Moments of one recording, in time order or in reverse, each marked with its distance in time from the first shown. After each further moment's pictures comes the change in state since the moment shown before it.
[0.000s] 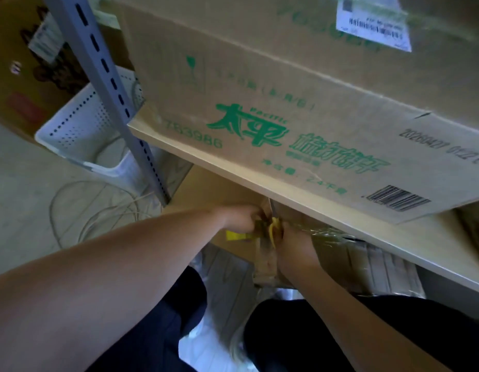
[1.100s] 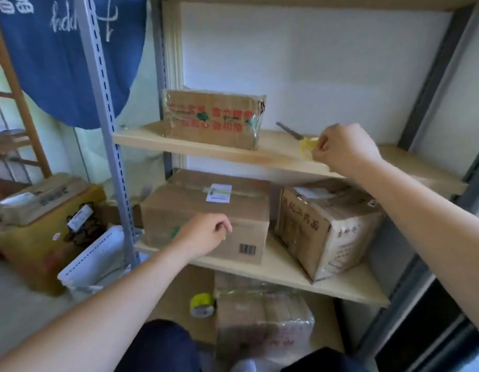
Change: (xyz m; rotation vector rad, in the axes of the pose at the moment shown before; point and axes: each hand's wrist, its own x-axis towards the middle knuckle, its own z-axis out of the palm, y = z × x) left_hand -0.309 0.248 -0.025 0.072 0.883 0.273; right_hand -0.318 0.090 -0.410 -0.083 0.992 -0.200
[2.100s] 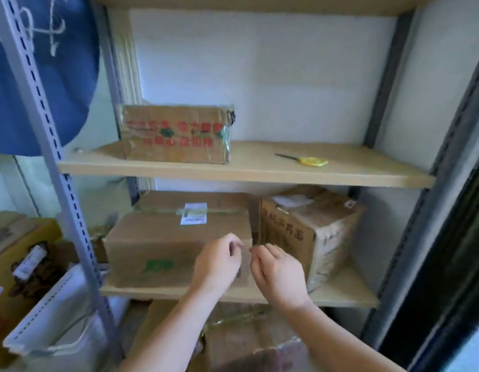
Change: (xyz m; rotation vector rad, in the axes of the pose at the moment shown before) left_hand 0.035 0.035 0.066 -0.020 0.163 -0.037; right_hand -0.133 -0.020 0.199 0.221 0.267 -0.242
